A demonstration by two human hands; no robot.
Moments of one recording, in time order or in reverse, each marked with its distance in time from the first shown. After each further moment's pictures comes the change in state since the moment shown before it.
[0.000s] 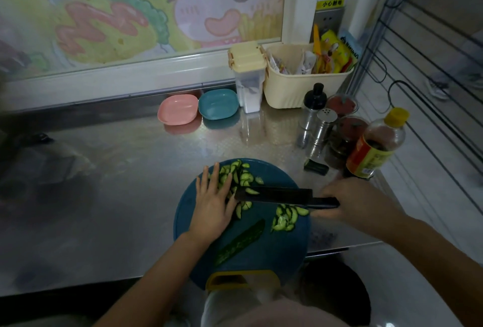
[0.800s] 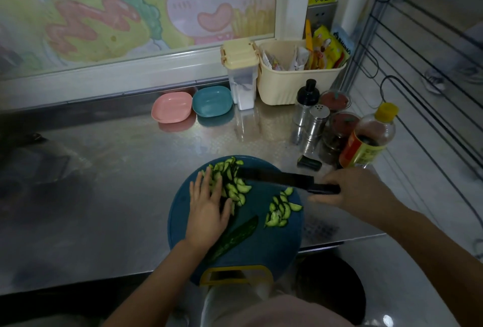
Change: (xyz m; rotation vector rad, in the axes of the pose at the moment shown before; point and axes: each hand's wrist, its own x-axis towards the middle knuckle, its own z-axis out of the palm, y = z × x) left_hand -0.017 0.012 0.006 0.042 0.072 -0.059; right_hand -0.005 0.015 -0.005 0.080 0.107 0.113
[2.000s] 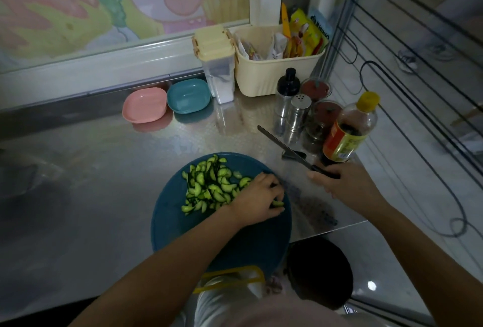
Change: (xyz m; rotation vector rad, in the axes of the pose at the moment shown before) left_hand 0.065 0.087 0.048 -0.157 -0.484 0.587; right_hand 0.003 0.030 0.025 0.415 0.174 0.414
